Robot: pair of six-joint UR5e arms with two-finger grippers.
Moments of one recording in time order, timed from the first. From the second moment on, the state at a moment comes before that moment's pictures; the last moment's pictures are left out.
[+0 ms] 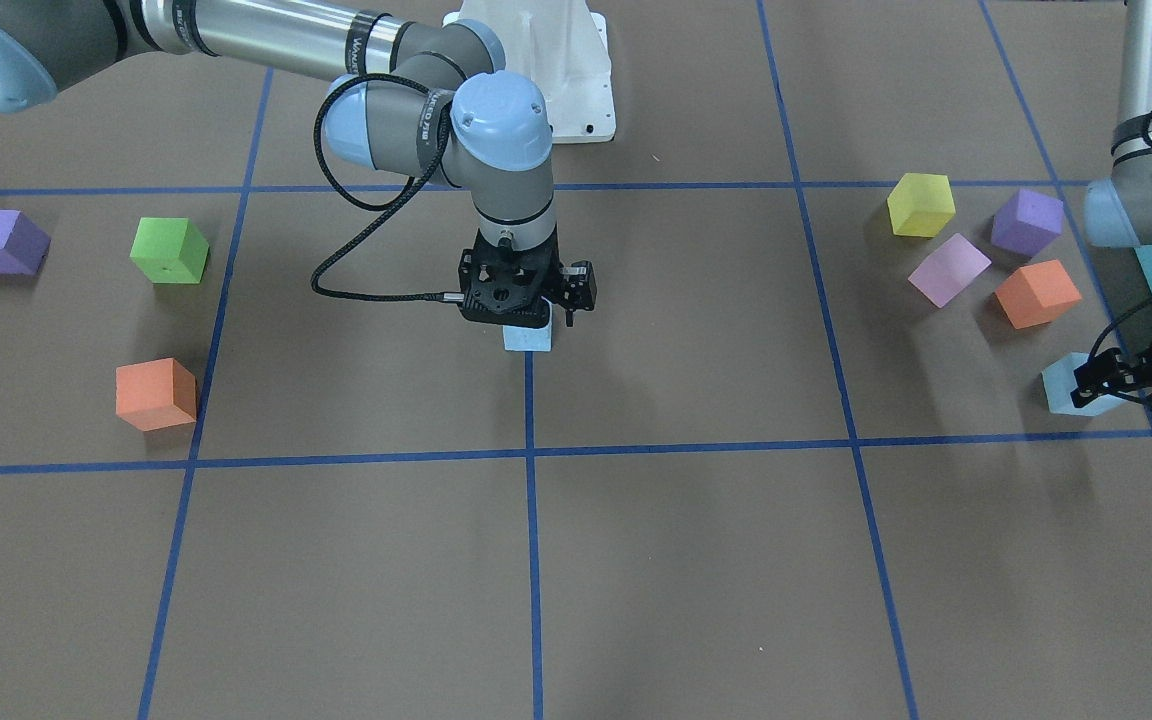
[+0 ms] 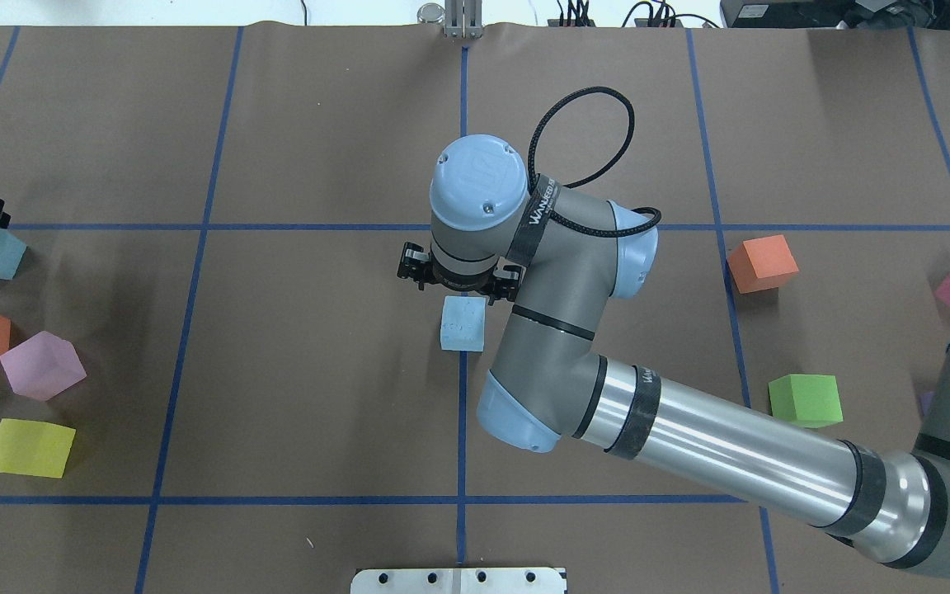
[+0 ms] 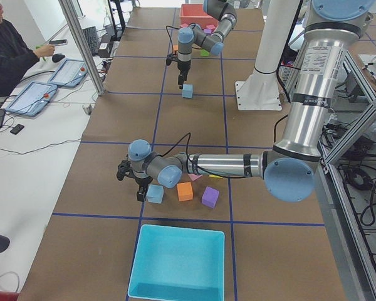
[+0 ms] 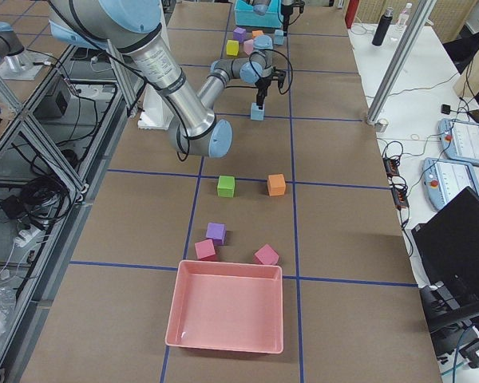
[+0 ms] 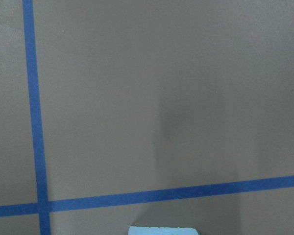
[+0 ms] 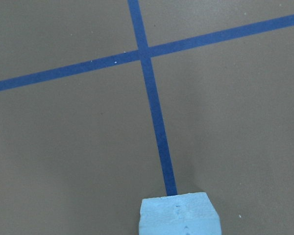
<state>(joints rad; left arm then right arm) -1.20 -1.75 -1.30 -2.11 -2.23 -0.44 0.52 -0.71 1.48 -1.52 1.88 1.43</state>
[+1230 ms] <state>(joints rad) -1.13 -1.72 -1.28 -2.20 -2.18 -0.49 0.70 -0.81 1.64 -1.62 2.03 1.28</state>
